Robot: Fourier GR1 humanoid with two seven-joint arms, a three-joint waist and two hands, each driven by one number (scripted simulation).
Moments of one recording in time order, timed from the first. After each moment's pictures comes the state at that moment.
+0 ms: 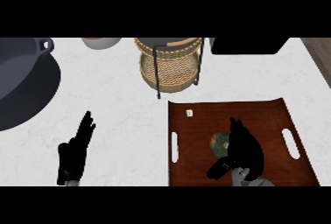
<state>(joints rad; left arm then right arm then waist) 0.07 0.21 -0.22 -1.42 0.08 0.32 -0.01 -0.06 -0.01 0.35 -1.70 0.95 0.24 1.10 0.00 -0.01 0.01</state>
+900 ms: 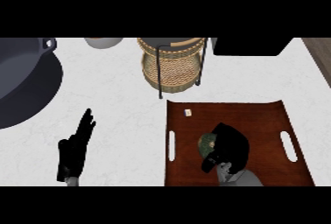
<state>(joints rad) 0.05 0.20 -0.18 -1.41 0.05 0.28 0.00 -0.14 -0.02 0.44 -1.54 1.03 0.10 1.15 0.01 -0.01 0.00</state>
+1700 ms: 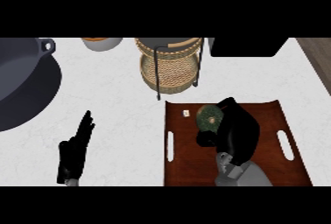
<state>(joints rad) 0.06 0.19 -0.18 -1.41 0.05 0.29 0.00 -0.27 -0.01 0.44 -1.68 1.24 -0.08 1.24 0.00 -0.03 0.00</state>
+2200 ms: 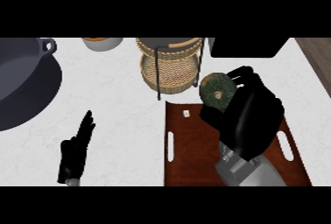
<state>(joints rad) 0.06 0.19 -0.18 -1.41 0.04 0.29 0.01 -0.48 -0.01 0.41 -1.81 1.50 -0.03 1.24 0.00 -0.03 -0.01</state>
